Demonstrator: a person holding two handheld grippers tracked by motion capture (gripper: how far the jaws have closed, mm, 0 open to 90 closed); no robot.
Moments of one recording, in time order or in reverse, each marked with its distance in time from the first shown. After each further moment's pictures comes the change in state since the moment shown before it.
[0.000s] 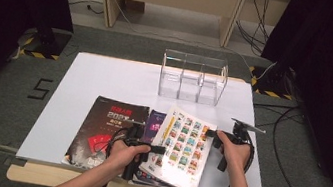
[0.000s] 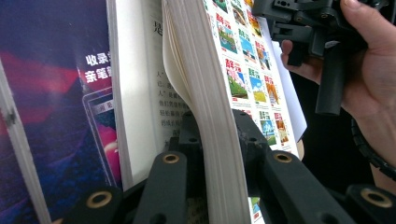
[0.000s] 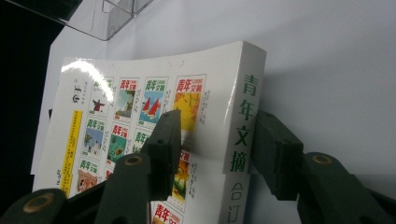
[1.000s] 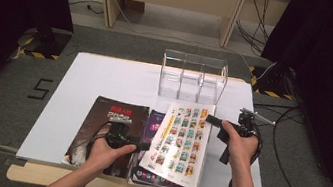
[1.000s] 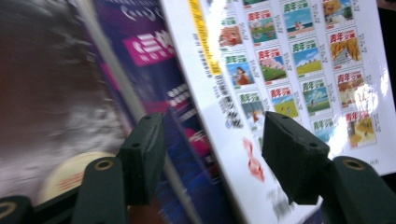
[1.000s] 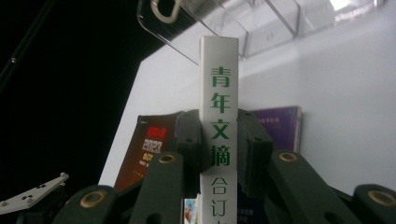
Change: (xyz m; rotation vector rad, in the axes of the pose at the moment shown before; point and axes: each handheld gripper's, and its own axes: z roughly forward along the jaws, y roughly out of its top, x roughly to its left) left arm 0.001 0.001 -0.067 -0.098 0.188 0.336; right arm 0.061 0.008 -0.051 -0.131 0.227 -0.180
